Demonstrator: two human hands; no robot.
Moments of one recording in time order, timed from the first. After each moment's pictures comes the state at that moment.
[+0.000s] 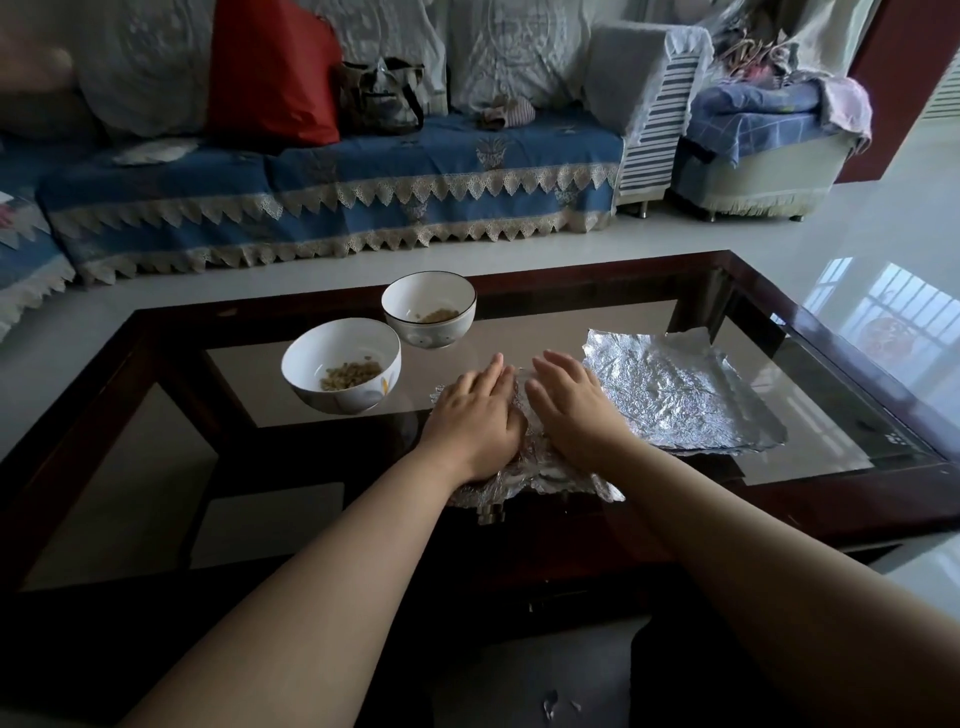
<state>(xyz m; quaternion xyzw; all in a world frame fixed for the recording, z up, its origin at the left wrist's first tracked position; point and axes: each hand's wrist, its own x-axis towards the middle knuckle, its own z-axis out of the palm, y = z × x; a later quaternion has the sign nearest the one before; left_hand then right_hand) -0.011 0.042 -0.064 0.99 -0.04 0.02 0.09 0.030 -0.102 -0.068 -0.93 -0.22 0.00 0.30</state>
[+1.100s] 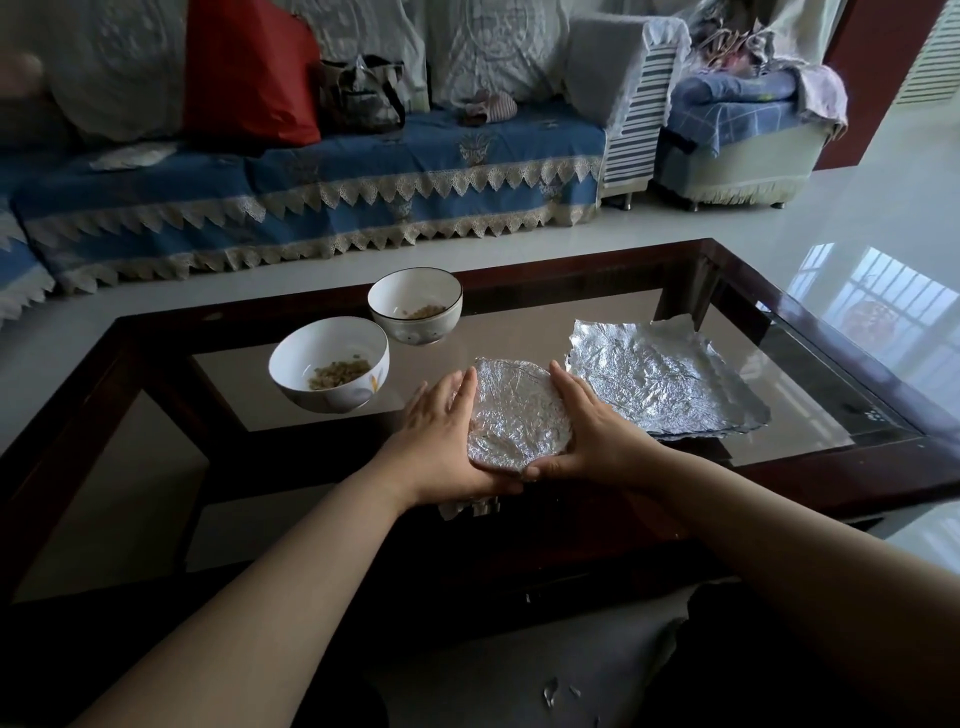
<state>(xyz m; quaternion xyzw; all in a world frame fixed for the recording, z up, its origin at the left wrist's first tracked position) -0.042 0.067 -0.068 0.99 -0.02 -0.06 0.14 0.009 -0.145 -0.071 -0.91 -0.27 0.12 0.29</state>
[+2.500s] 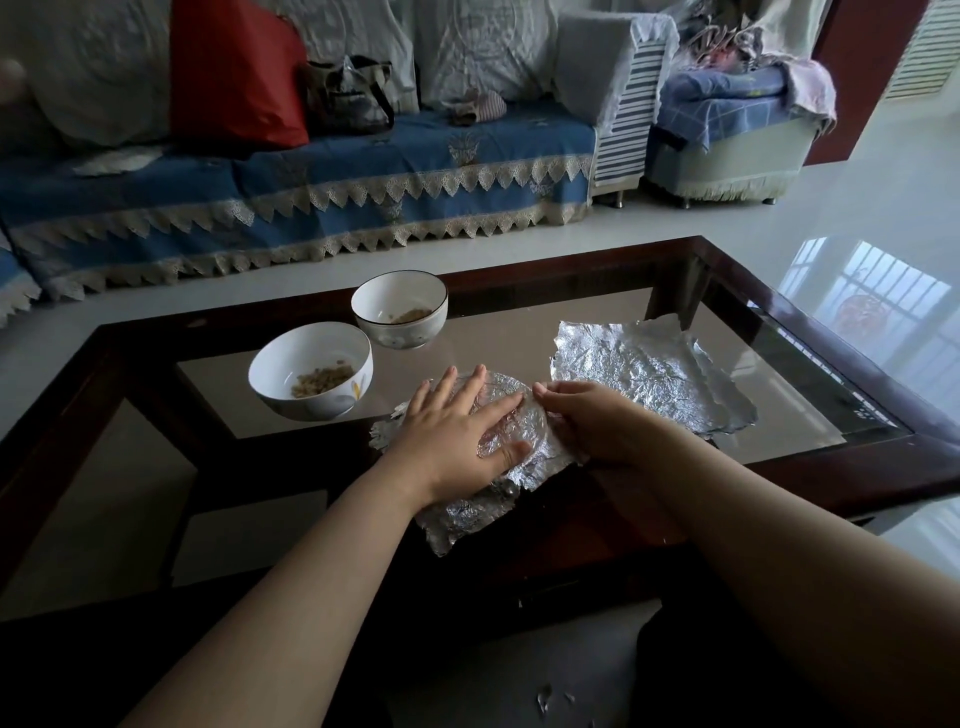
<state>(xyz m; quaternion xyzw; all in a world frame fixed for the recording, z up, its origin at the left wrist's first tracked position) -0.025 0.049 -0.069 0.99 -0.10 -0.04 0.05 0.034 -0.138 -0.060 -0.63 -0.01 0.32 0.71</state>
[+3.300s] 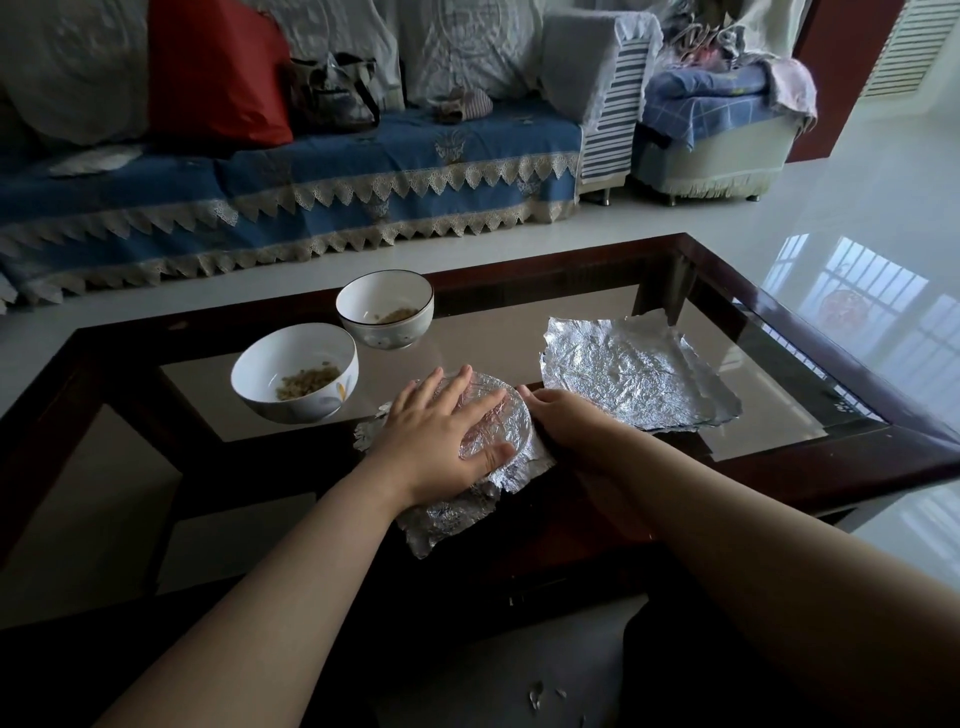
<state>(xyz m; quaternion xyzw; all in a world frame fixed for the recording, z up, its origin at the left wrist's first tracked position) -0.026 0.053 -0.071 0.99 -0.11 0.00 0.04 0.045 -0.125 -0.077 -0.89 -0.09 0.18 0.40</state>
